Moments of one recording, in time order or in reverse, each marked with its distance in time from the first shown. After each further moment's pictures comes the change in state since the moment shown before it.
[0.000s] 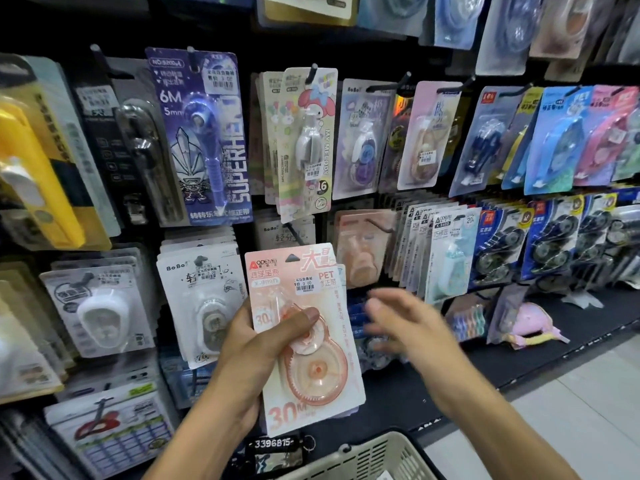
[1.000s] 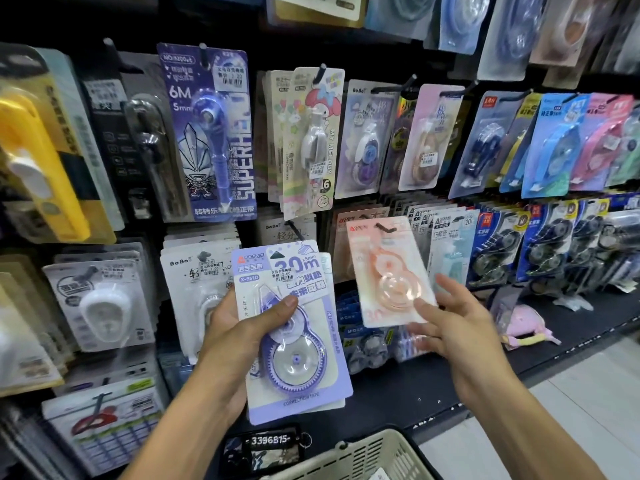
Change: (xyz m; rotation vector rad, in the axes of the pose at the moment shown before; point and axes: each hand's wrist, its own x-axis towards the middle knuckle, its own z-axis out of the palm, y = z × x) left_hand 0.002 0.012 -0.013 -0.036 0.040 0.056; right_hand -0.001 -0.004 -0.030 0.192 0.367 0.009
